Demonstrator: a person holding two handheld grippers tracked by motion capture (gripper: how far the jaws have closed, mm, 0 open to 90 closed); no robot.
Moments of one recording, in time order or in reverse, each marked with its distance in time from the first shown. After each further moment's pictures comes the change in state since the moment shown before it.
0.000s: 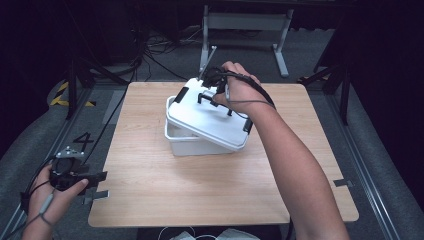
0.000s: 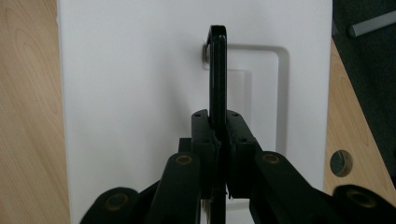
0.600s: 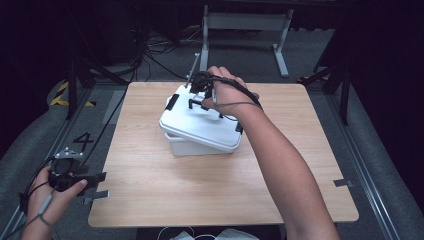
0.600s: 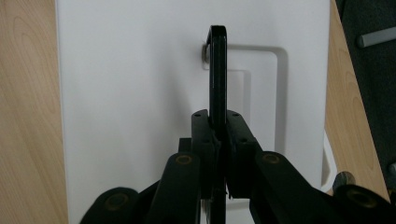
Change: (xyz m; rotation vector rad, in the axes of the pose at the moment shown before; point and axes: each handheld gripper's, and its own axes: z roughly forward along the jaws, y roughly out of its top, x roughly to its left) left arm 0.002 -0.004 0.000 0.003 -0.001 -0.014; right arm 0.012 0.024 0.023 0.042 0.011 -0.095
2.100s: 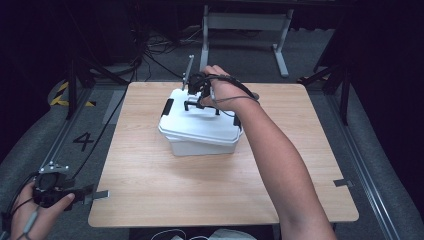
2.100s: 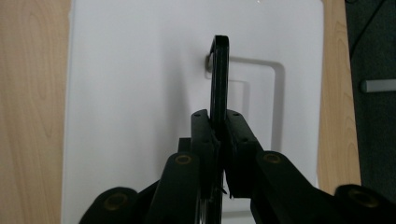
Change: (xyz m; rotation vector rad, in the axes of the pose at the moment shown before) left arm 0.007 -0.033 -0.014 0.024 0.045 -0.067; right arm -0.010 0.008 0.013 -0.047 0.049 -0.197
